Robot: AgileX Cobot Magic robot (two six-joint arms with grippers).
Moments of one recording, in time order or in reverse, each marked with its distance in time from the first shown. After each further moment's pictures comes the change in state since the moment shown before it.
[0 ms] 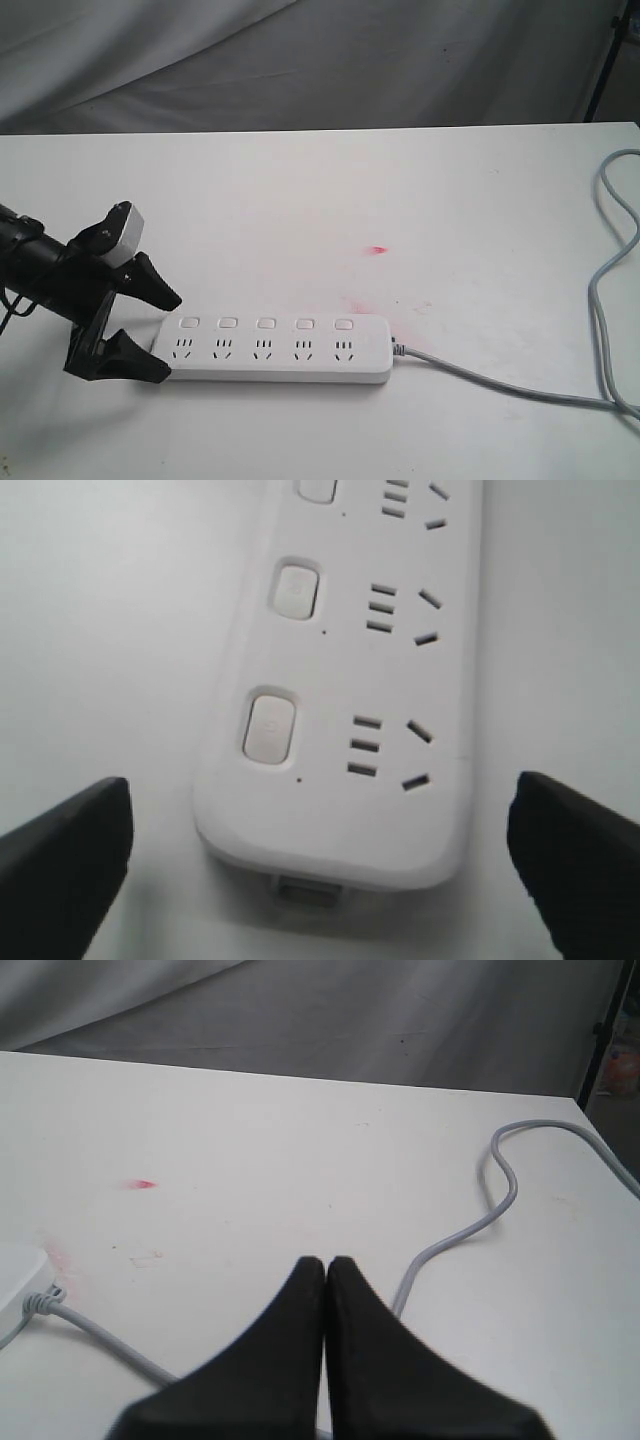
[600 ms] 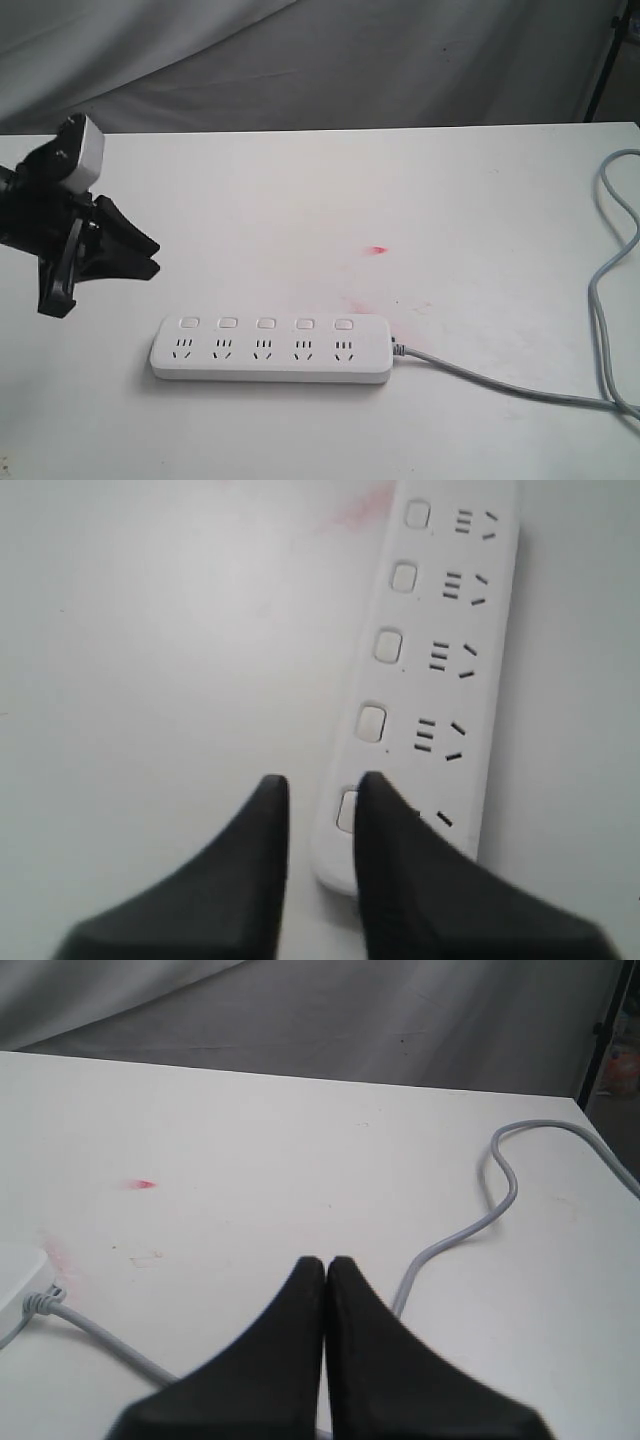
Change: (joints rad) left arm 0.000 -0.316 0.000 -0.002 0.000 -0.141; right arm 0.000 0.000 0.000 0.000 0.000 0.000
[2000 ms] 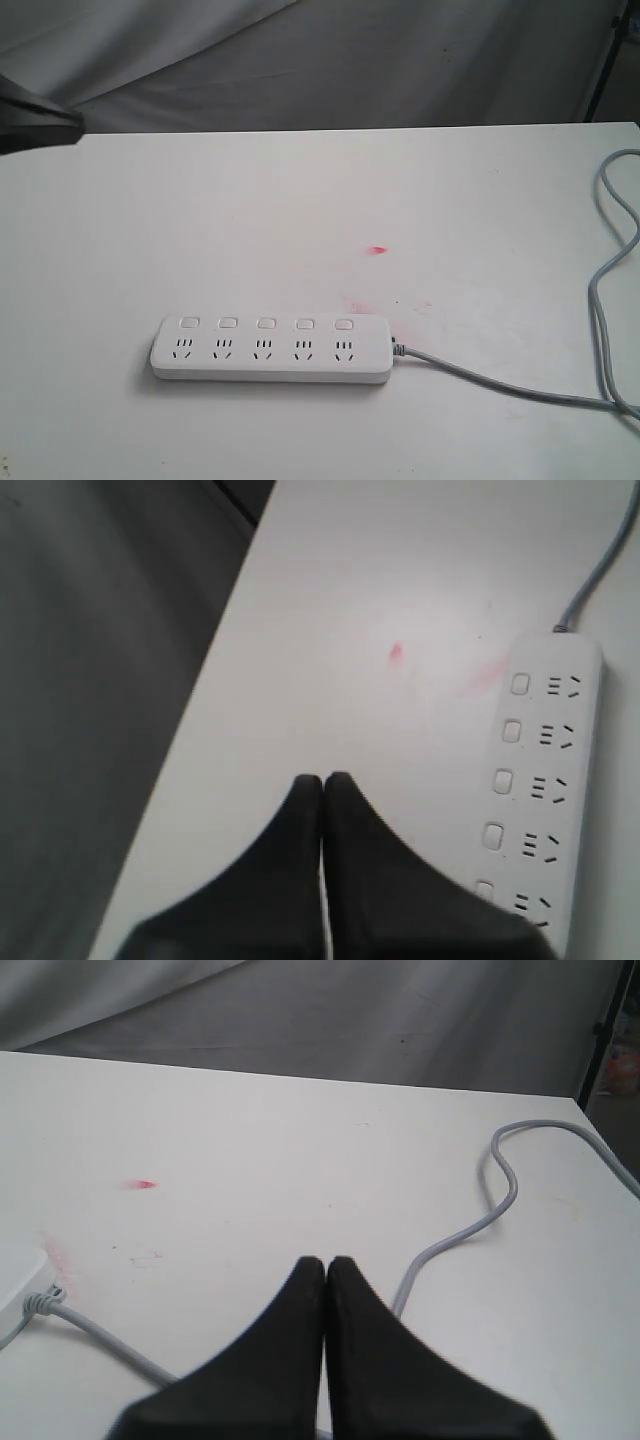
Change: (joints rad) left arm 0.000 -0.556 0.002 0.000 -0.007 -0.100; right arm 0.000 0.000 0.000 0.000 0.000 0.000
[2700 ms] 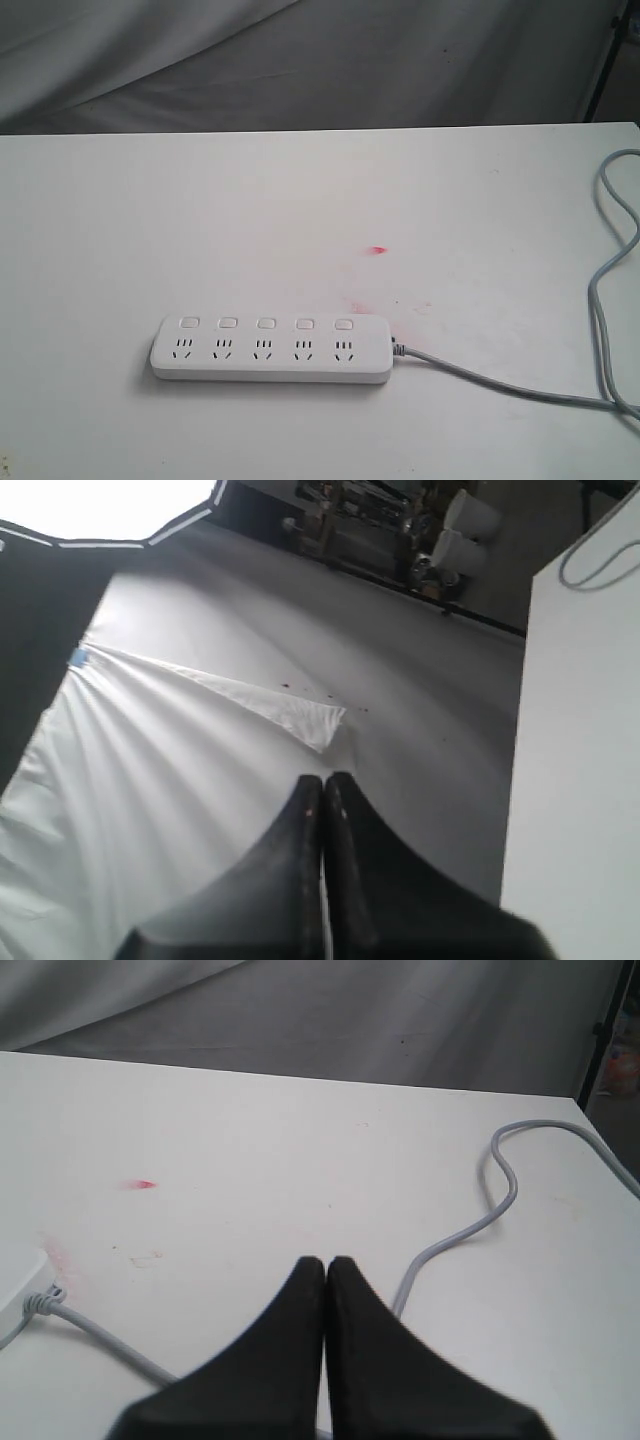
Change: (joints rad) left arm 0.000 -0.764 0.000 0.000 0.004 0.000; right arm 0.000 0.000 0.000 0.000 0.000 0.000
